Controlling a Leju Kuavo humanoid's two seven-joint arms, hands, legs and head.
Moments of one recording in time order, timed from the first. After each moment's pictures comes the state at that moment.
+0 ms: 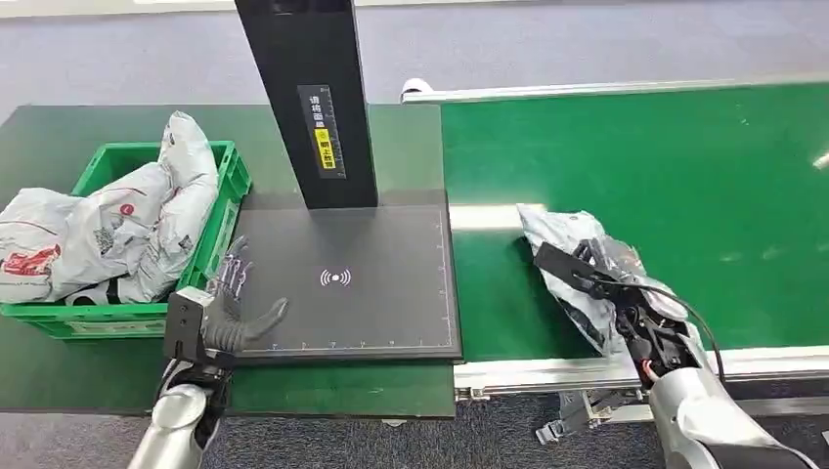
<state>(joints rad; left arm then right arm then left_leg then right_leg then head) -0.17 -0.03 -0.08 -1.29 -0.06 -0.06 -0.42 -0.74 -0.15 0.09 -0.47 1.08 -0.16 -0.21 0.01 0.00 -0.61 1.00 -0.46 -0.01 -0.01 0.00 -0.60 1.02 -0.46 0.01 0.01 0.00</state>
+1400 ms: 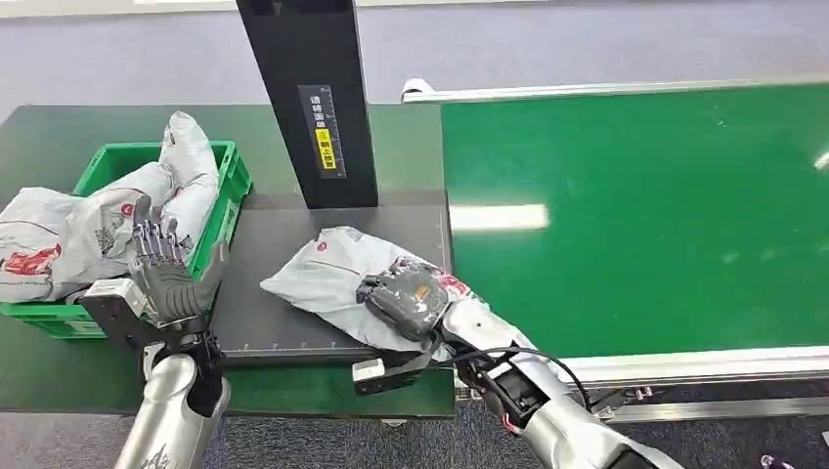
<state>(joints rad) -0.27 -0.06 -0.07 -1.33 0.17 0.24 -0.64 -0.67 0.14 0.83 -0.60 1.08 -0.49 -0.54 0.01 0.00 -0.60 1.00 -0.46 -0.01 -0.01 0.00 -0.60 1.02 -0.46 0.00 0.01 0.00</state>
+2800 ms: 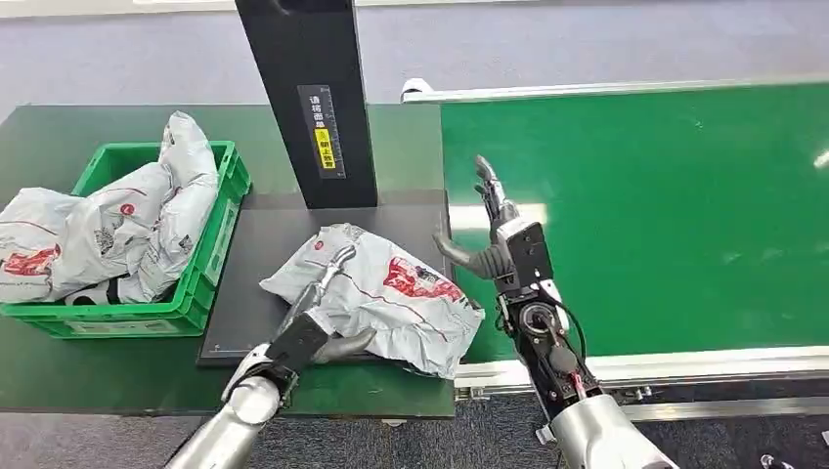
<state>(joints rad) -0.32 -0.03 -0.44 -1.08 -0.35 0.03 -0.44 -0.60 0.11 0.38 -0.81 0.07 -0.14 -0.60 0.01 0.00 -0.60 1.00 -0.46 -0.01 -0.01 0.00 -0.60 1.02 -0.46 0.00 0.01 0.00</state>
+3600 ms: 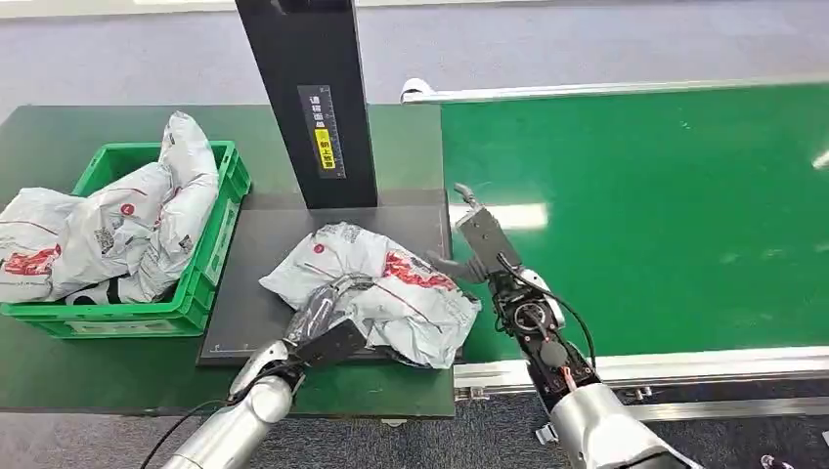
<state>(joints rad) -0.38 -0.03 -0.49 -0.95 -0.52 0.13 -0.36 -0.66 0.11 0.41 -0.68 0.26 -0.14 -0.33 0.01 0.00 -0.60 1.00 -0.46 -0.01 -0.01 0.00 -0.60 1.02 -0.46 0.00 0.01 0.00</state>
